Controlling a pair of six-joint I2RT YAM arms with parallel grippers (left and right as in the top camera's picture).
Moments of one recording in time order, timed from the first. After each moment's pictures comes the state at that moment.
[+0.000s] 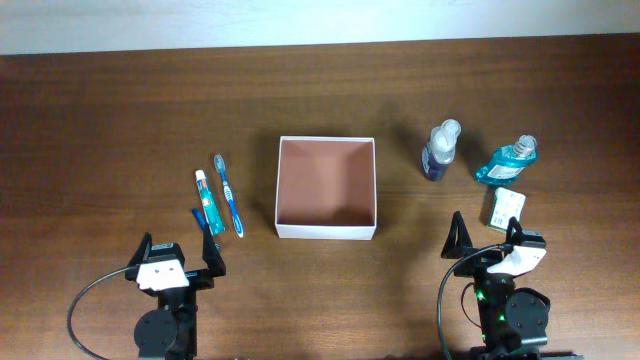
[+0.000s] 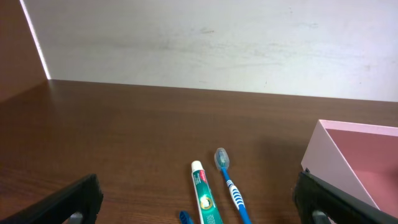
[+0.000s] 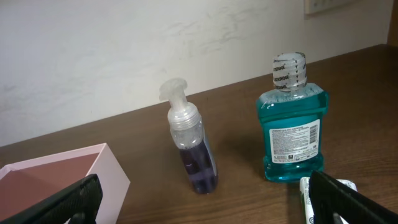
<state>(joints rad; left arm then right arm) -0.06 0.02 0.01 -0.07 -0.17 -0.05 0.05 0.01 0.01 -0.06 0.10 0.26</state>
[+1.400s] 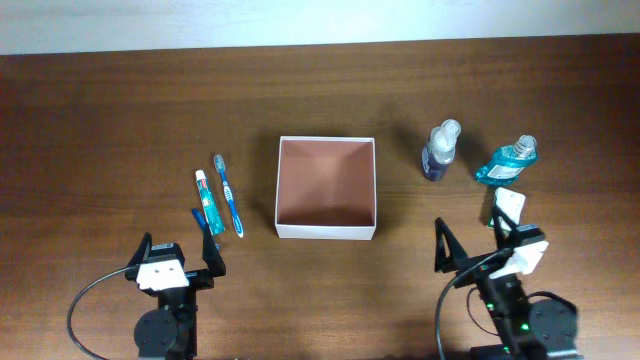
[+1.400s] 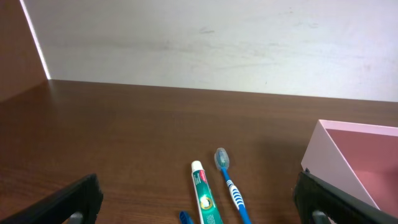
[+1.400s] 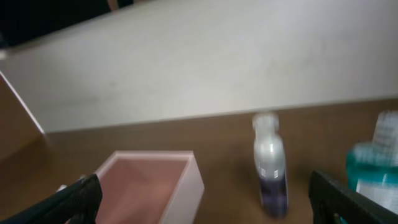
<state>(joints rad) -0.06 0.02 0.01 -0.07 -0.17 -0.05 0.05 0.10 0.28 -0.20 -0.21 0.24</state>
